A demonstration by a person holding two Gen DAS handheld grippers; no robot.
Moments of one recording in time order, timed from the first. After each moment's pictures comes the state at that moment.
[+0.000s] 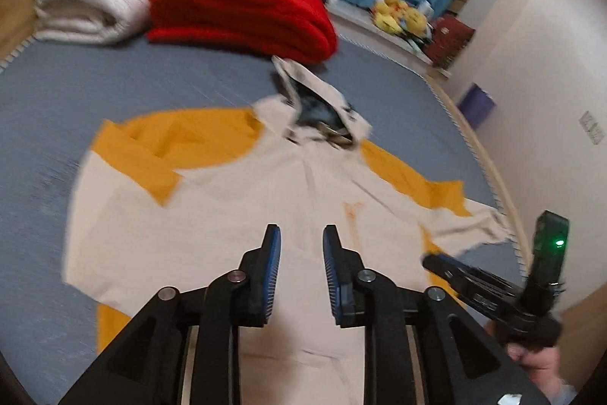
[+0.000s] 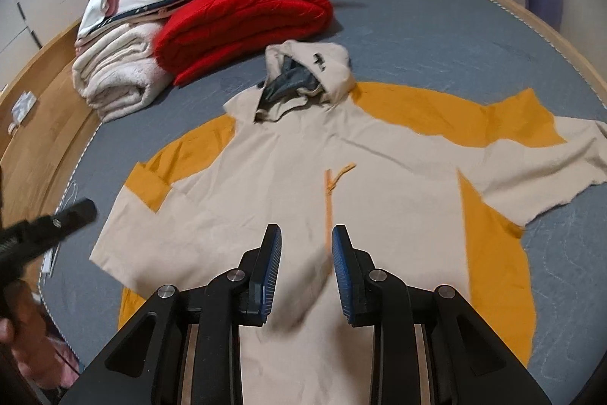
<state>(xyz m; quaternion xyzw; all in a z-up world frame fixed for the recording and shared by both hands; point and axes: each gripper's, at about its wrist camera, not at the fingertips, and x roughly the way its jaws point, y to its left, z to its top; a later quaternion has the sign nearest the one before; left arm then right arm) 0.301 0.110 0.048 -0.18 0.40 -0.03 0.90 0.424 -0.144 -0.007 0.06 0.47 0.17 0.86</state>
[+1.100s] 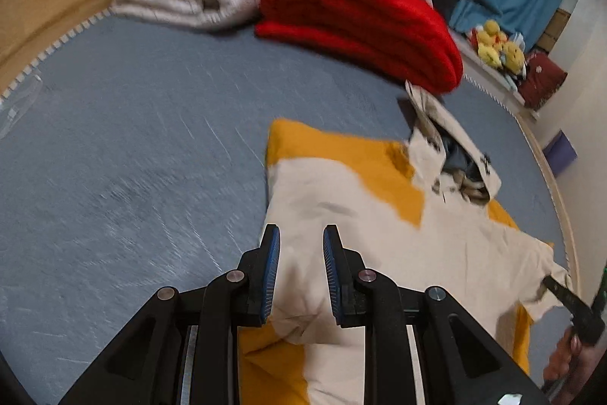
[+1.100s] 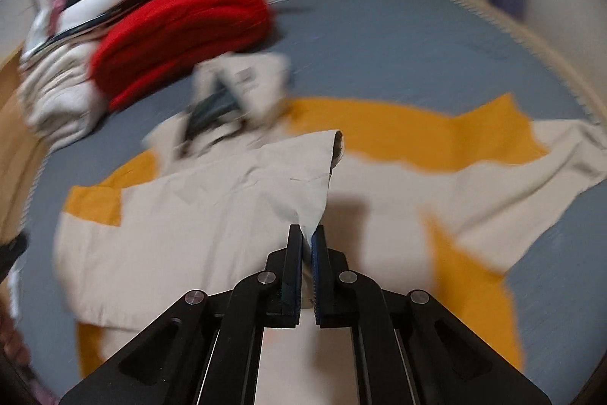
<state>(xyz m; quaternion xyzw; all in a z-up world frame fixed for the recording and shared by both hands) 0.364 0.238 -0.012 -0.21 0.43 0.11 0.87 0.505 -0.188 -0.044 0.05 0.45 0.02 0.89</state>
